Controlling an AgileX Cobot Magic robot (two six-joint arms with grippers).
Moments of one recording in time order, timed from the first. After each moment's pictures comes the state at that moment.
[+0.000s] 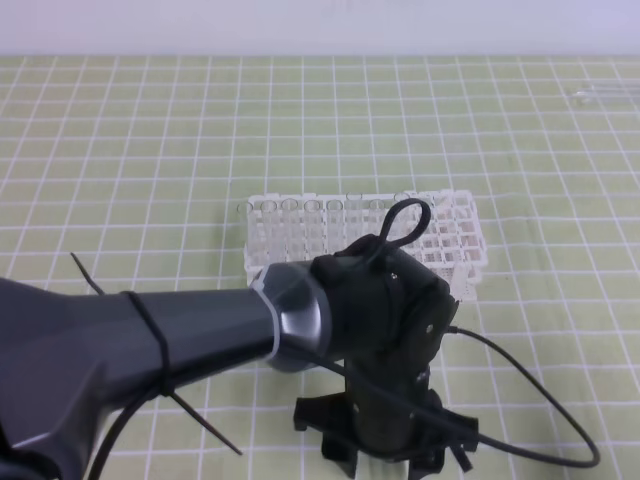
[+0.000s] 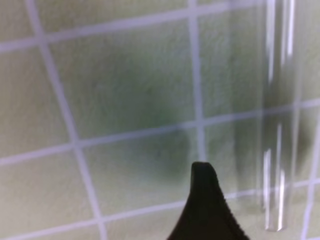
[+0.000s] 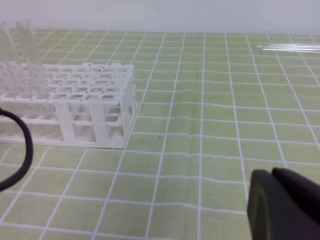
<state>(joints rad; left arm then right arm) -1.02 1.98 -1.40 -0.13 1.05 -0.68 0.19 0.00 0.00 -0.03 0.28 0.10</state>
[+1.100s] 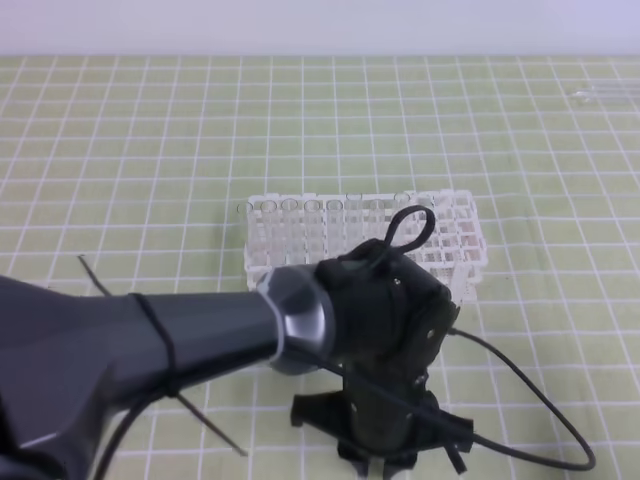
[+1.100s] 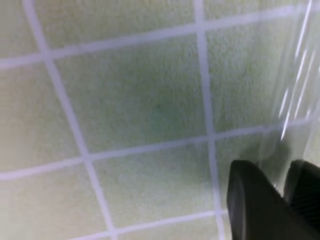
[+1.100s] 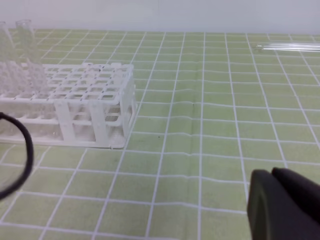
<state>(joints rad) -1.02 1.97 -1.38 -0.09 1.04 -0.69 0.19 0.00 0.00 -0.03 0.28 0.10</state>
